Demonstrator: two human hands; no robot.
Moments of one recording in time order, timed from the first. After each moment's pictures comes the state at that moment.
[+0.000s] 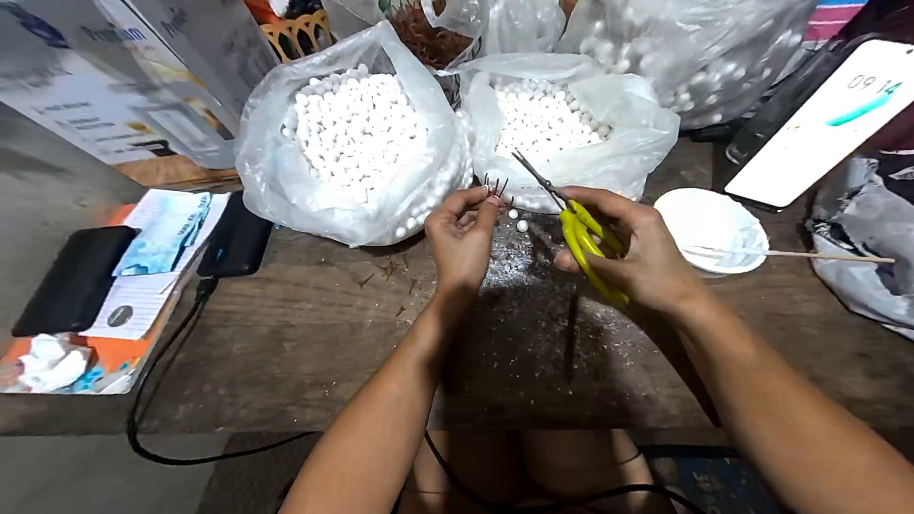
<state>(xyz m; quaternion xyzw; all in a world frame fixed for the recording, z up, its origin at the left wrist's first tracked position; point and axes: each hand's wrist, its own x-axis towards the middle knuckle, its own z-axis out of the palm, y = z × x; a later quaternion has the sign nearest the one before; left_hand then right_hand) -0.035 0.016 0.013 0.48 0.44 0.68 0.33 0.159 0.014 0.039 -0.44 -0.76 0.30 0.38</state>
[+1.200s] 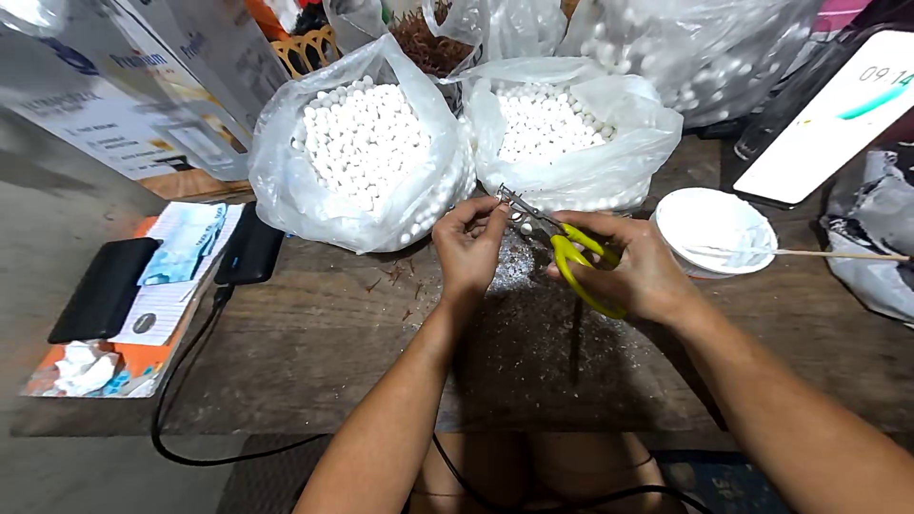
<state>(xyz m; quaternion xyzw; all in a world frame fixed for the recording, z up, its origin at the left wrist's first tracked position) -0.035 0.017 0.009 0.53 0.44 0.67 0.29 0.160 0.008 0.032 -0.47 -0.78 0.25 0.34</state>
